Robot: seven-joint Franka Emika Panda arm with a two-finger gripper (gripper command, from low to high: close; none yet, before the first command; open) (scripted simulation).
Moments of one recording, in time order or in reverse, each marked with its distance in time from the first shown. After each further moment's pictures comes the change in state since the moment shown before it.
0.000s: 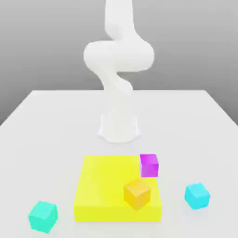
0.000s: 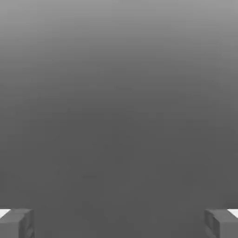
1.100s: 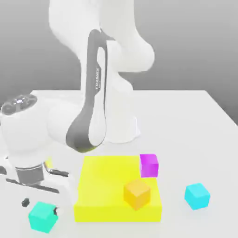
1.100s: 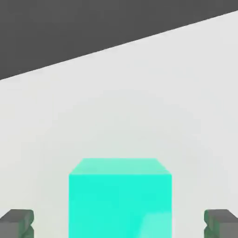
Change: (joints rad) arm -0.175 1.153 -0.164 -0.083 0.255 0.487 -0.312
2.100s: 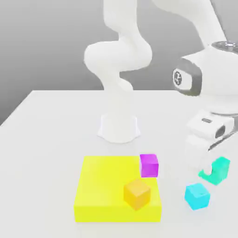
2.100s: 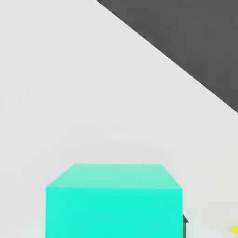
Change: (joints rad) arm 0.570 -0.388 0.335 -0.197 -0.277 -0.162 0.157
